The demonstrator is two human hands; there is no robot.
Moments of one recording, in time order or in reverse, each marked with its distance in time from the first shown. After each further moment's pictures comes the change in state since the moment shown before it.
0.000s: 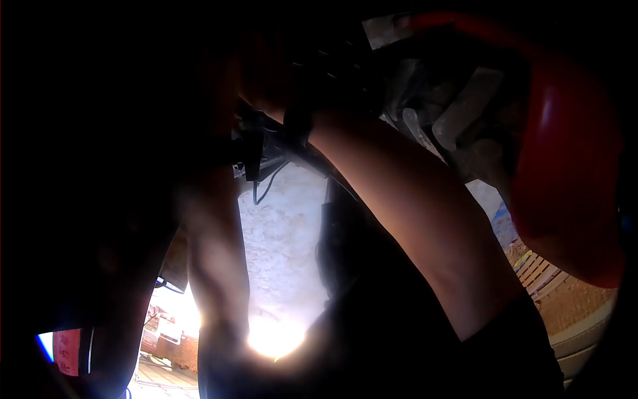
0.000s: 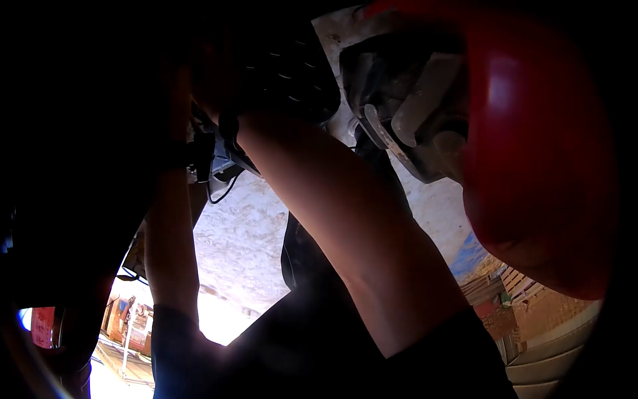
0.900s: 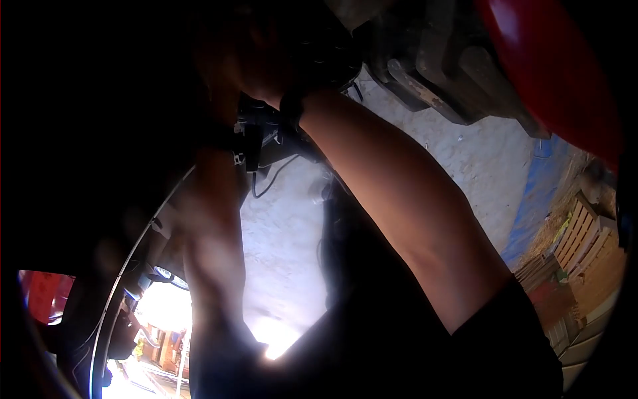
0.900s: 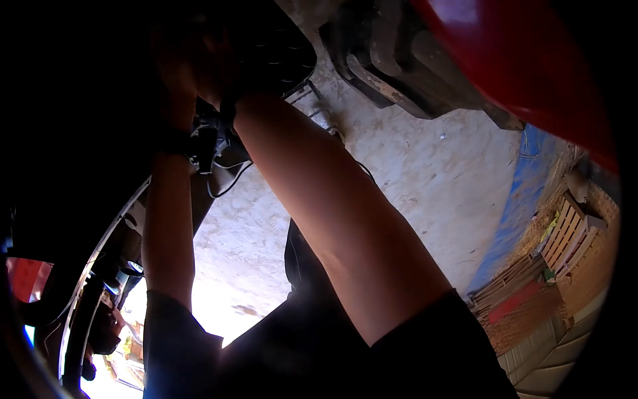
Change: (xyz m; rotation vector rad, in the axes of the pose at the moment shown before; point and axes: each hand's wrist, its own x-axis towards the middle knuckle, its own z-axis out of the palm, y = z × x) left_hand -0.040 0.105 0.012 0.064 -0.052 -0.246; right_hand -0.032 0.002 -0.029 -0.082 0.093 0.024
